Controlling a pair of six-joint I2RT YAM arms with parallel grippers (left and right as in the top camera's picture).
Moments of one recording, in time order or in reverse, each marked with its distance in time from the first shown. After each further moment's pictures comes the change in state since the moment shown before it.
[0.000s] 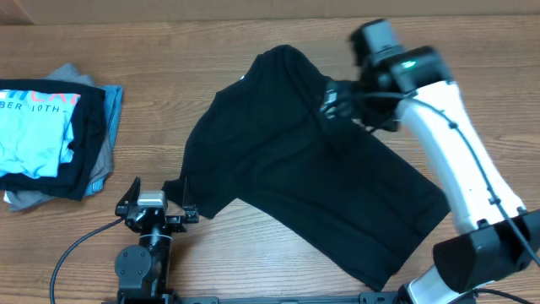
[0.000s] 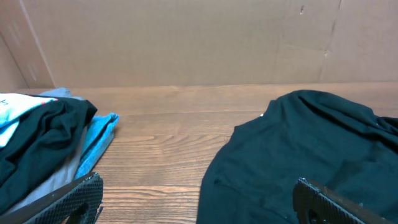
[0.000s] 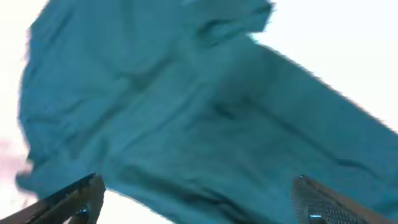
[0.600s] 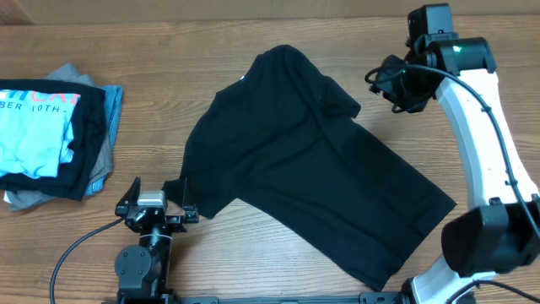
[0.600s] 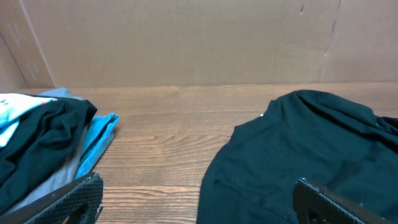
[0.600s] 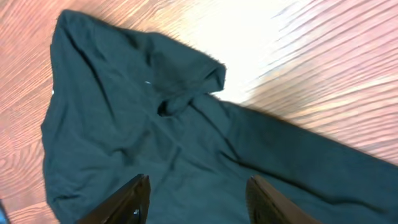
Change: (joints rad) left arm 0.000 0.000 0.000 0.000 0.000 0.000; right arm -0.198 0.062 0.000 0.141 -0.088 0.061
